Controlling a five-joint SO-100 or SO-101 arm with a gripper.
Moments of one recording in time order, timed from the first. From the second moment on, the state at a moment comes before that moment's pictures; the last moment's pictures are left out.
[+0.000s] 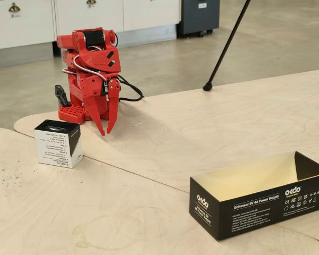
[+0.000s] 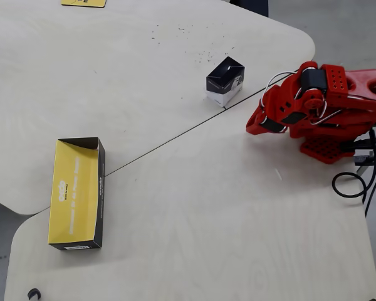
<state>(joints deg) 1.8 187.6 176.1 78.8 -80.1</state>
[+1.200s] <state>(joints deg) -3.8 187.6 174.5 70.0 -62.3</state>
